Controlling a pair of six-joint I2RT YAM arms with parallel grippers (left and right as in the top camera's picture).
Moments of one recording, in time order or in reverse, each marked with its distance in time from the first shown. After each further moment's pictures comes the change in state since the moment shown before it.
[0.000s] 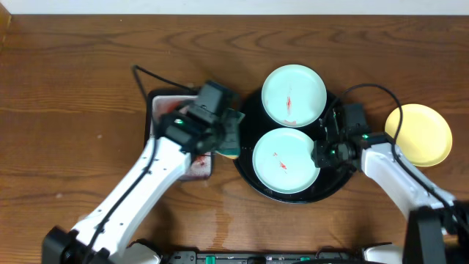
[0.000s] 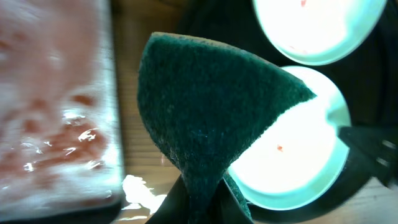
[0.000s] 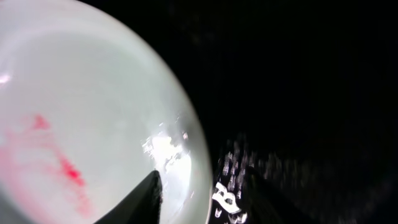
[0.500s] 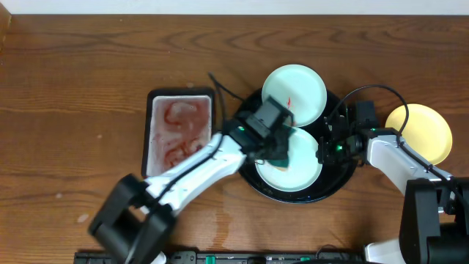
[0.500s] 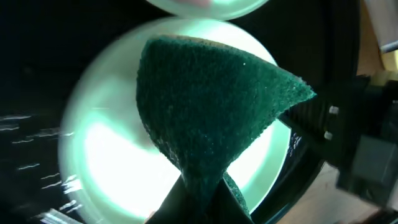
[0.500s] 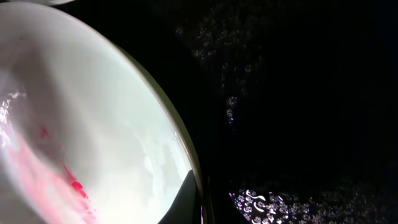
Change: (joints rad) left arm -0.237 0.296 0.000 0.347 0.124 -0.162; right arm -0.111 0.100 0.012 0.045 -0.171 -0.051
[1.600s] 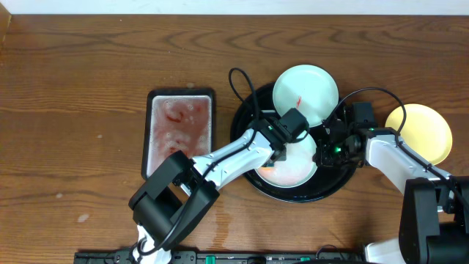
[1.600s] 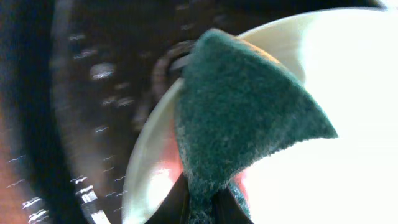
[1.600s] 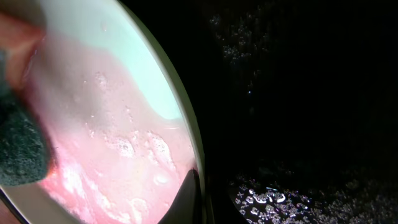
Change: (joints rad) left arm -0.056 0.214 0.124 -0.176 -0.382 -0.115; right arm 0.006 0.004 0.001 -0.045 -0.035 0.005
